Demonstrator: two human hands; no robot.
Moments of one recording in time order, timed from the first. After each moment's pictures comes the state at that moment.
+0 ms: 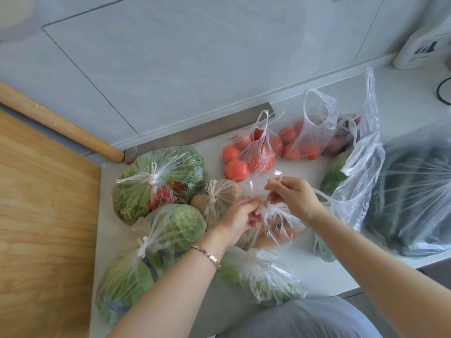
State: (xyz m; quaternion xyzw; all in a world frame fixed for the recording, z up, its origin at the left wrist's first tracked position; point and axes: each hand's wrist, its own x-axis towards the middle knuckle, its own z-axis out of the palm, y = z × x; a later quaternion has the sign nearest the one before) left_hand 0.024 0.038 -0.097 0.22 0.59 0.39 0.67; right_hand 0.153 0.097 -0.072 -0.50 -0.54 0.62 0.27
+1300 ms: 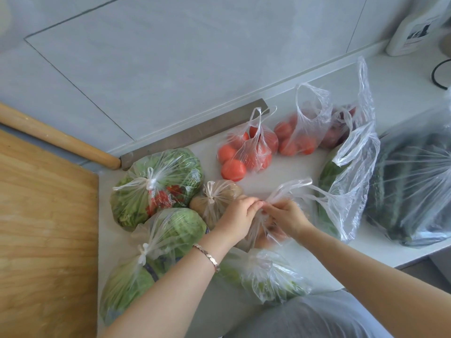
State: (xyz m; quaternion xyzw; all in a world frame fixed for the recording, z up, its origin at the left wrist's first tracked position) left_hand 0.017 0.039 -0.105 0.59 0.68 0.20 0.38; right_hand 0.149 0.071 -0.118 -0.56 -0.51 0.63 0.18
